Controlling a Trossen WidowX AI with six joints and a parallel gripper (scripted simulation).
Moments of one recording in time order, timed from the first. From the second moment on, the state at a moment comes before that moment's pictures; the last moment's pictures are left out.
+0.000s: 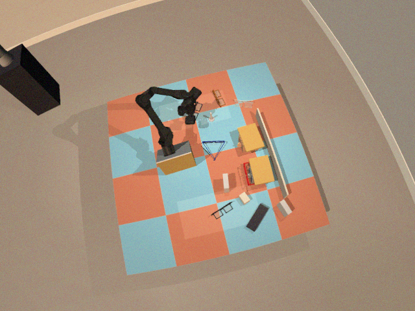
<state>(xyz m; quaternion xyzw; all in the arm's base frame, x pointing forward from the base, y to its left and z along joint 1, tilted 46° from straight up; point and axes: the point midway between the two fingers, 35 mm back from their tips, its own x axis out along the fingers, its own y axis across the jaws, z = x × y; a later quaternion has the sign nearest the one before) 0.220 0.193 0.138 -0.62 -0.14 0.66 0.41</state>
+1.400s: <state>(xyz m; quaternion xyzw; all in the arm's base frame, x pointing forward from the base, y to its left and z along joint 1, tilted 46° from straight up) 0.260 0.072 0.019 0.23 0.62 0.28 0.70</state>
